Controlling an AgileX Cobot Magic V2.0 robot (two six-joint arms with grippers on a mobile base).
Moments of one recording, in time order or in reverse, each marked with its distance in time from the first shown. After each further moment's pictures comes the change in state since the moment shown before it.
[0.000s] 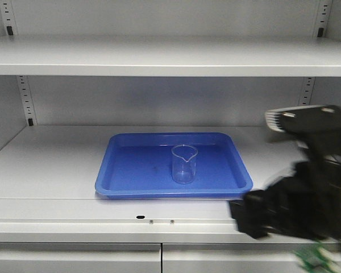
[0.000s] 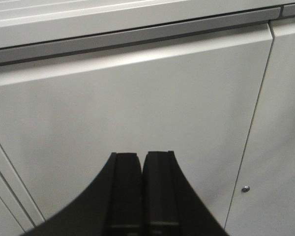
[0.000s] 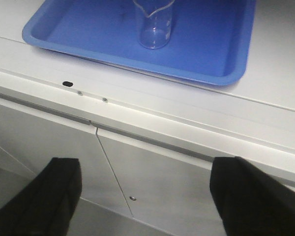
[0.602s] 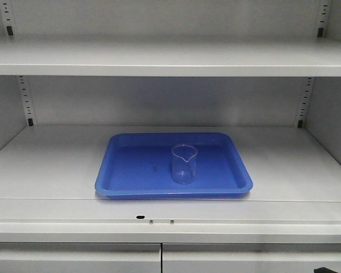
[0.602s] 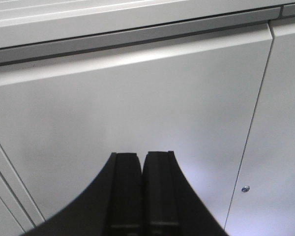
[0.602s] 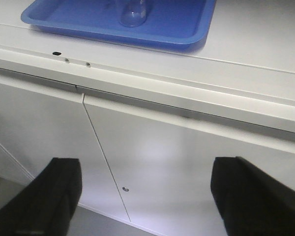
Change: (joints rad) left arm 0.000 0.000 0.000 0.000 0.000 0.000; right arm 0.000 -0.411 0.335 -0.015 -0.003 0.004
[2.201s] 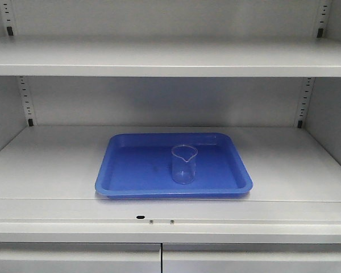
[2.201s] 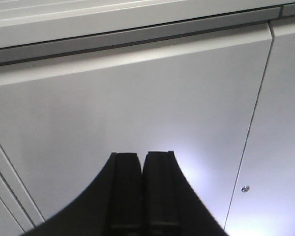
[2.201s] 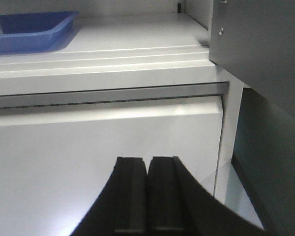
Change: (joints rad) left arm 0.000 0.000 0.000 0.000 0.000 0.000; right arm -0.694 -0.691 0.845 0.274 -0.596 -0.388
